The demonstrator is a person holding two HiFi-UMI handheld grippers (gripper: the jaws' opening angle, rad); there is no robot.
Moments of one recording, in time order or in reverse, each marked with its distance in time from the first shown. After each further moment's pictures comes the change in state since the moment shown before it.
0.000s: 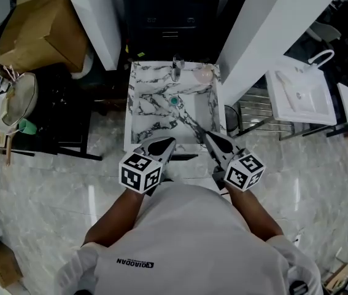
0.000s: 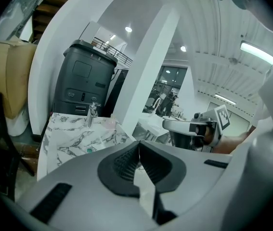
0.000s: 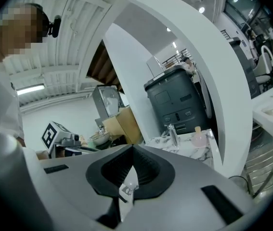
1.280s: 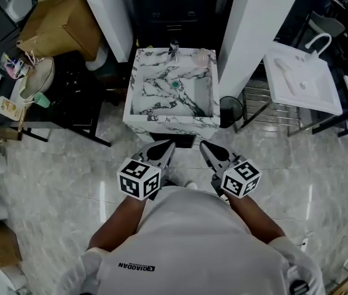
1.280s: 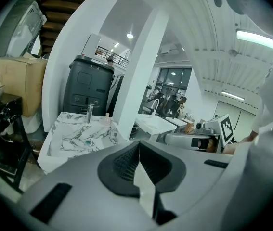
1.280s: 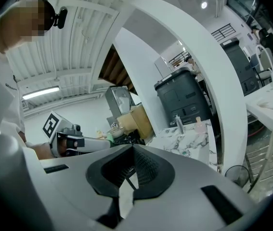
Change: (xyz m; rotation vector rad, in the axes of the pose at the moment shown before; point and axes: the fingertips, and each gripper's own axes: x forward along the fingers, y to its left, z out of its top) left arm -0.057 -0.148 -0.060 0.017 -0.054 0.135; right arm -0.148 0.066 -0.067 -0.011 0.014 0.115
